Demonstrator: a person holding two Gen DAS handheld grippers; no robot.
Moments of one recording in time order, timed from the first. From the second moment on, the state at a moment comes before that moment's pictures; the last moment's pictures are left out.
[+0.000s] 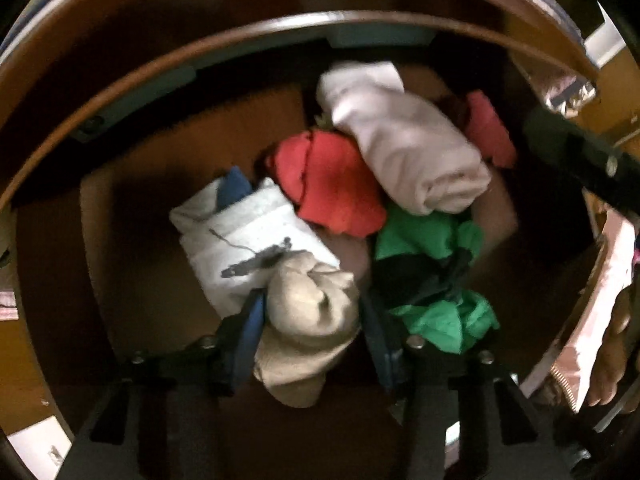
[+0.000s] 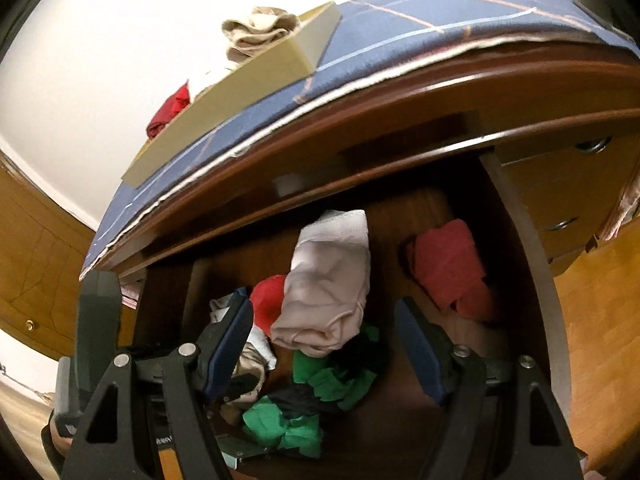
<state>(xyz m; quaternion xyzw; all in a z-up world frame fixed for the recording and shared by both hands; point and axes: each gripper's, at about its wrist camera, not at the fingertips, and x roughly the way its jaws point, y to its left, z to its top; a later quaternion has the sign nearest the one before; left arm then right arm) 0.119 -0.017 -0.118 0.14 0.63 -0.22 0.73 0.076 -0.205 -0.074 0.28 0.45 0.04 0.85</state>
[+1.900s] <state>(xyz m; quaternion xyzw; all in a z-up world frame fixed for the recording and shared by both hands) 0.081 0.070 -0.009 -0.05 0.48 -0.27 0.83 0.017 -0.188 -0.038 0.26 0.39 0.11 0.87</state>
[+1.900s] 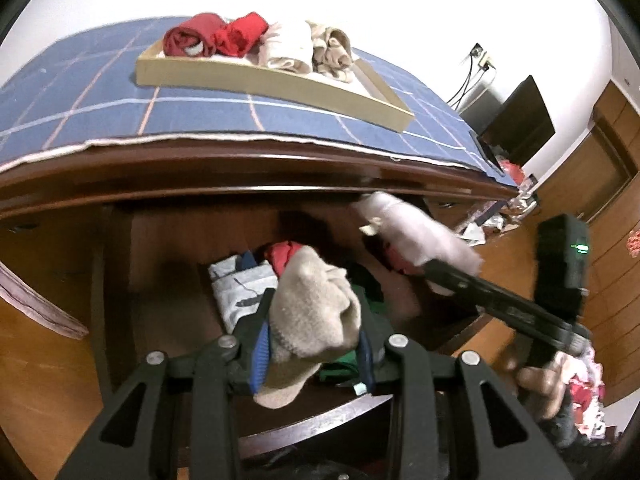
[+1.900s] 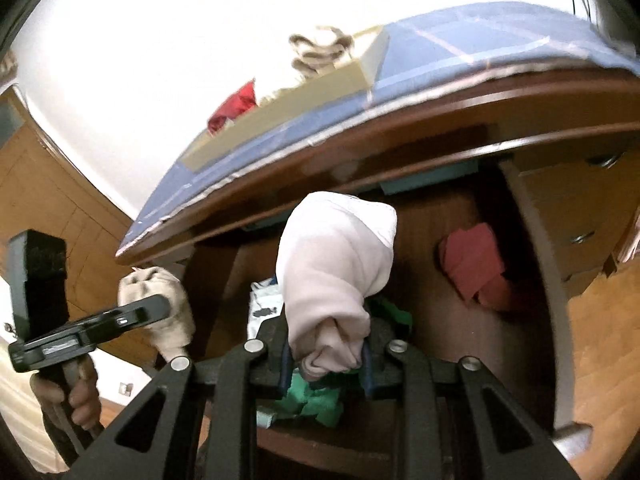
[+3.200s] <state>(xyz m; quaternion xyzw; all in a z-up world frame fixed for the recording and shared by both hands) 0.042 0.090 0.048 -0.03 0.37 -0.22 0.90 -0.034 -0.148 0.077 0.19 0.25 0.12 0.94</state>
